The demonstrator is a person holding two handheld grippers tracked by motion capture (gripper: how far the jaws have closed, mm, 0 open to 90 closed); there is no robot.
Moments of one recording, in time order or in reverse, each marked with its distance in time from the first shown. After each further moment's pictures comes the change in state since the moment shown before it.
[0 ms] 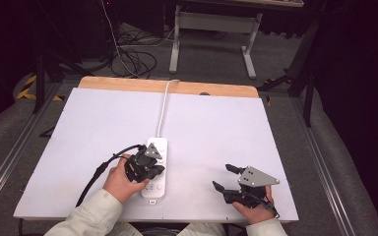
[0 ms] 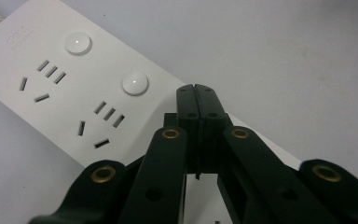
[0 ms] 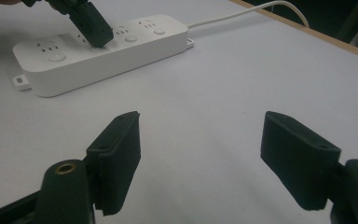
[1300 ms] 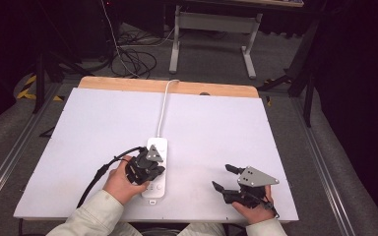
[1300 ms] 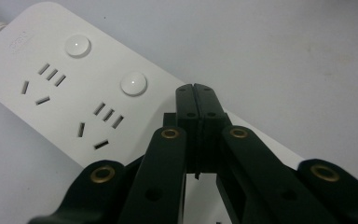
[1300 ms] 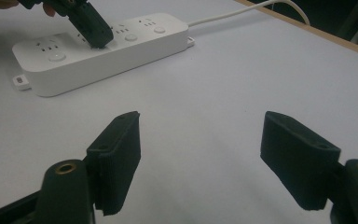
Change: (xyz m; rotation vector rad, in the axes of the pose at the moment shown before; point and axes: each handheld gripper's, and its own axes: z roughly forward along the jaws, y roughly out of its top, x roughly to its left) left arm -0.004 -0.002 0.002 -0.010 0.028 0.029; right arm 0.001 0.000 0.001 0.008 0.000 0.007
